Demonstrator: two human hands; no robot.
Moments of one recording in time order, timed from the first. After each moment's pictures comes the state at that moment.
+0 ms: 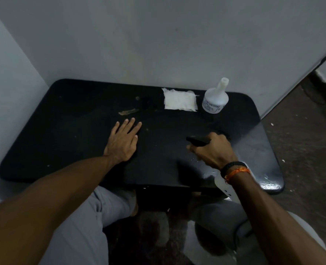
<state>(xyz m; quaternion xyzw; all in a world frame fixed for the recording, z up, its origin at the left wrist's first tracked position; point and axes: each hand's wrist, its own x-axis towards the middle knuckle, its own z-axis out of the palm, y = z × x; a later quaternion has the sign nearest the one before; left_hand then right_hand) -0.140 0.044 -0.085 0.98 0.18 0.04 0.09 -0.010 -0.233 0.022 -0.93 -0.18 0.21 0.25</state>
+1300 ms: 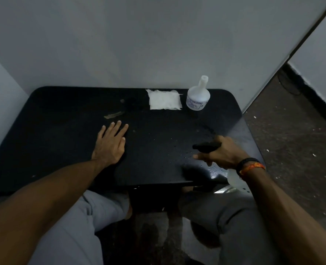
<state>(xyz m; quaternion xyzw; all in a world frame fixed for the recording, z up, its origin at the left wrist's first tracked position) -0.142 0.043 -0.089 0.98 0.19 0.05 0.08 0.006 -0.302 0.033 -0.90 -0.20 0.30 0.24</state>
